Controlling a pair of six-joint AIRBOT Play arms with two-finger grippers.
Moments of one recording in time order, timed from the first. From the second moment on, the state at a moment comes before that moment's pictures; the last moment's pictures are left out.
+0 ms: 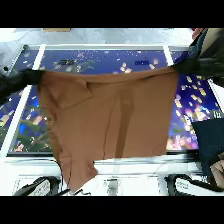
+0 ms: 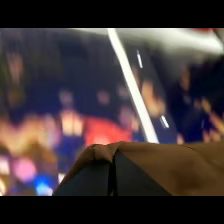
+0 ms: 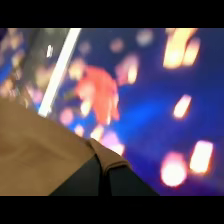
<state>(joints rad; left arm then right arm) 0.29 -1.19 1.13 0.48 -0.84 -0.80 -0.21 -1.38 1.59 -0.79 1.22 1.19</state>
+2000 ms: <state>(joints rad) 0.33 -1.49 1.22 1.15 -1.53 -1.10 -0.11 -1.72 1.58 -1.19 1.44 1.24</state>
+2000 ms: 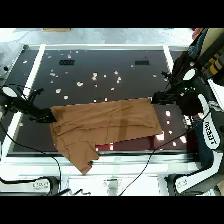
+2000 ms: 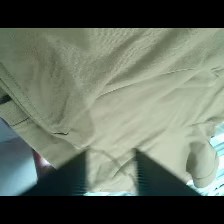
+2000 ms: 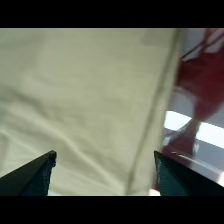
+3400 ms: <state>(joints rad) 0.44 -0.88 0.49 1.13 -1.33 -1.09 -0.45 -1.68 0.93 -0.90 1.37 0.97</state>
